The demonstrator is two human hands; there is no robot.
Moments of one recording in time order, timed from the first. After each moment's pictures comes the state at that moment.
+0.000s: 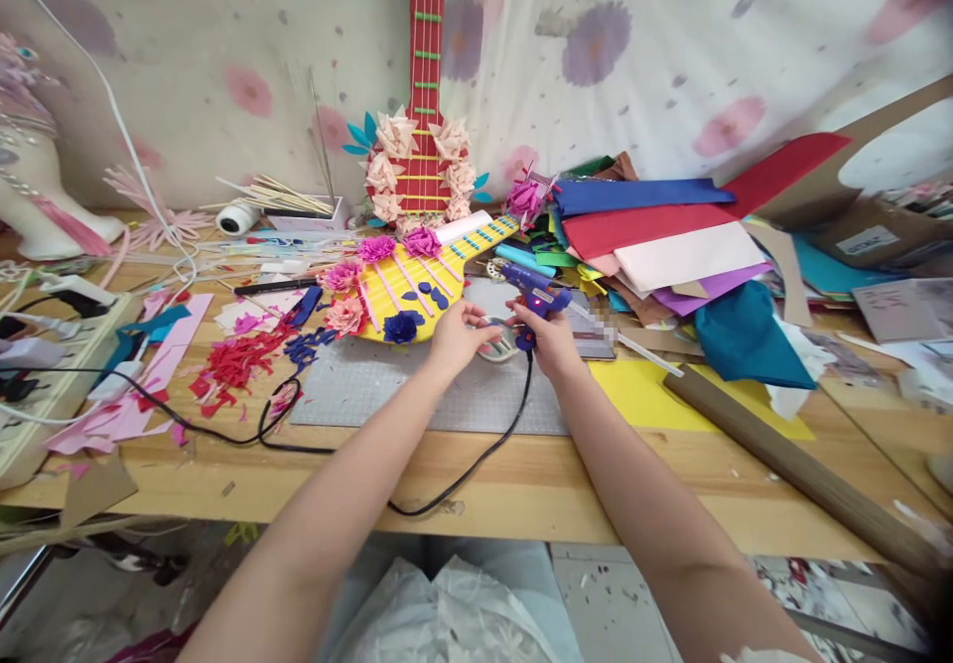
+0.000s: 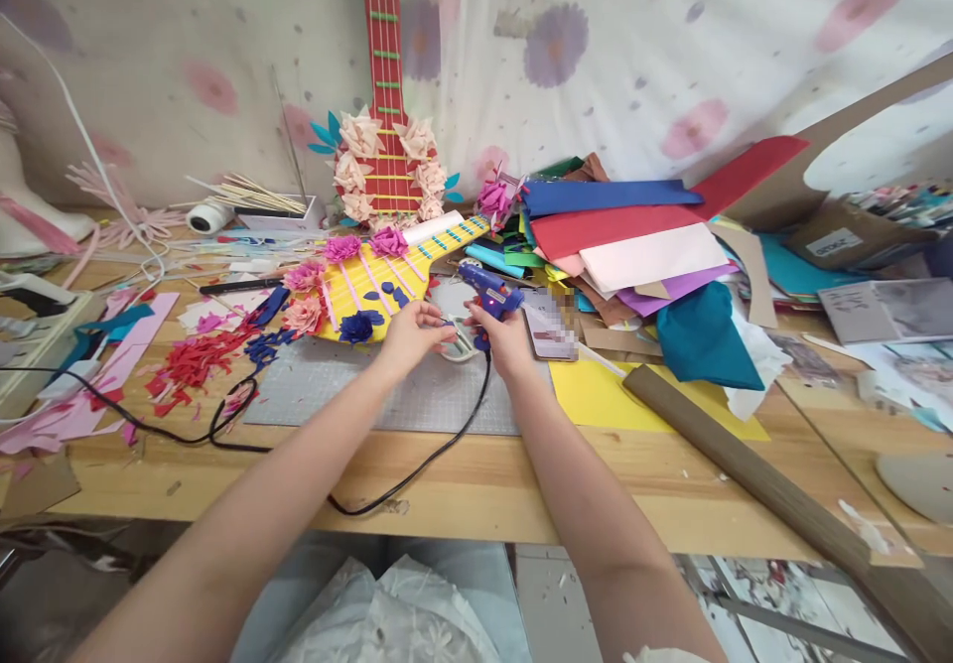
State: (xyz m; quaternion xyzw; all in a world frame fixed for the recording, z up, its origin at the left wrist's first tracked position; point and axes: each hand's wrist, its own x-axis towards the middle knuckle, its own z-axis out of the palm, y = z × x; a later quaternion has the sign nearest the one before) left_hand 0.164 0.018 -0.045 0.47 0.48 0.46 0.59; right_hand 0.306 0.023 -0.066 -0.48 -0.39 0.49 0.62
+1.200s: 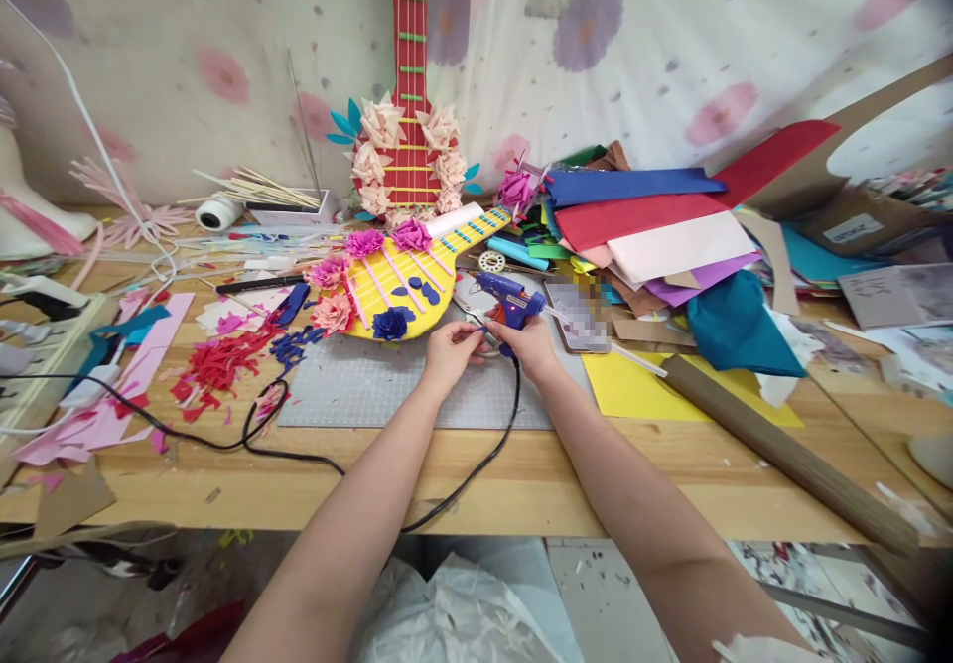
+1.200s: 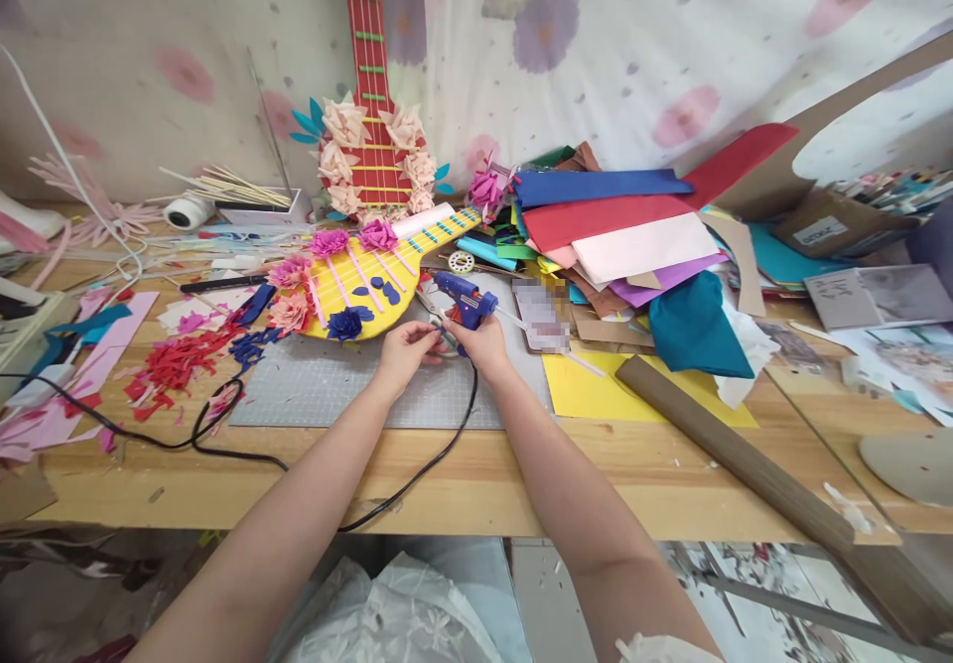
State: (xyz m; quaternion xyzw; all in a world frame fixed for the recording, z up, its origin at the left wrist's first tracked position) left_hand 0.168 0.007 -0.082 0.39 0.47 0.49 0.63; right_hand 0.296 0.017 -0.083 -0.54 -0.47 0.43 0.55
